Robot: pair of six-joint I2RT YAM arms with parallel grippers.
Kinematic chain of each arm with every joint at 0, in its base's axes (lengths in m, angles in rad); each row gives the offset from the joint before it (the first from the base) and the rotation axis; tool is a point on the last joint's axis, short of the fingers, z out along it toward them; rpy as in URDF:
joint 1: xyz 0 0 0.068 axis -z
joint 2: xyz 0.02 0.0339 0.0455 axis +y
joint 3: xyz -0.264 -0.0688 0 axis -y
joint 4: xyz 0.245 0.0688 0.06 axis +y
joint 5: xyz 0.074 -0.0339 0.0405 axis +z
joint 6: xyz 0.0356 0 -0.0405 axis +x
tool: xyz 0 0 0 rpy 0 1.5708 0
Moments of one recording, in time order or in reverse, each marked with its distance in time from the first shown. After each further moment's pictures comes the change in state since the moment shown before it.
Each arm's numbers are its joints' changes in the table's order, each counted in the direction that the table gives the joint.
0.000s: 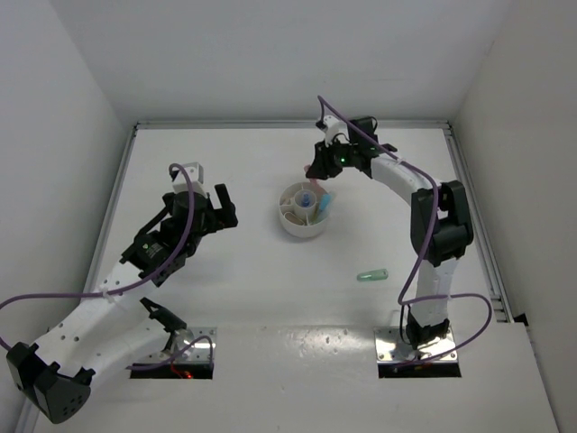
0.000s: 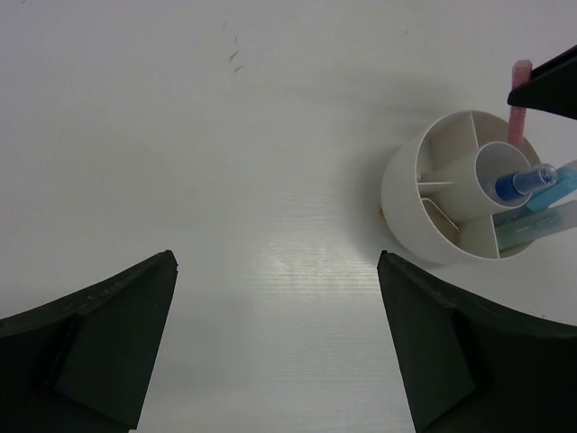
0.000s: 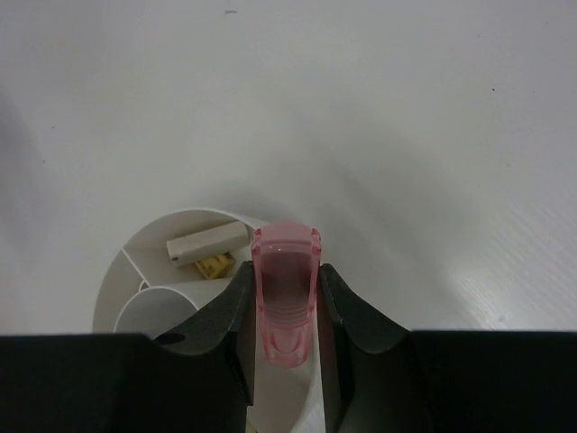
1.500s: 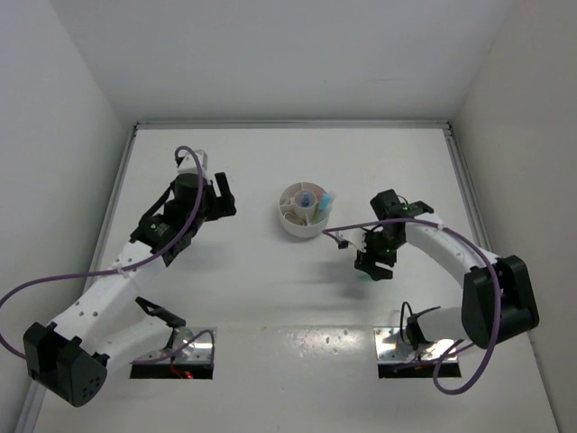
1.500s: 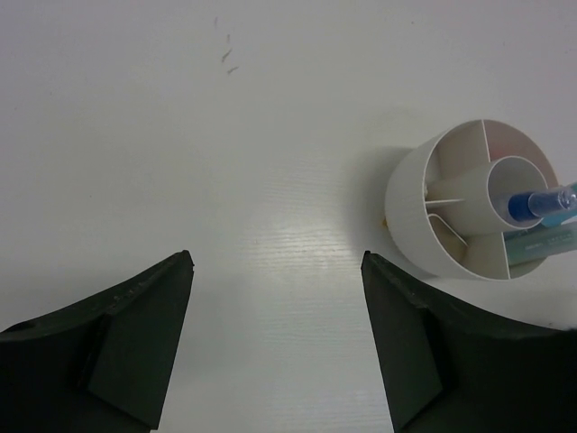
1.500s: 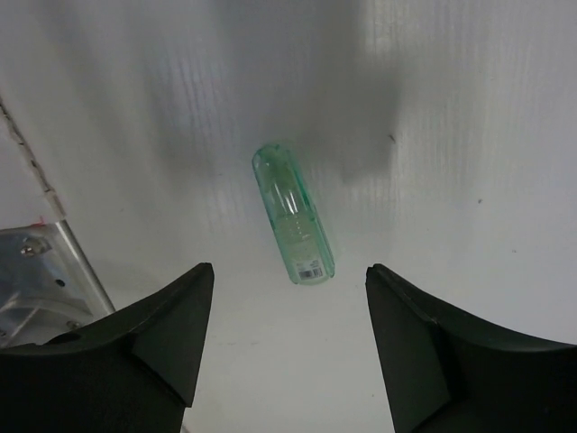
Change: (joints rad) left arm -0.124 0.150 0.055 -0.058 -0.147 0.054; right arm -0.029 -0.624 -0.669 0.715 -0.328 -0.933
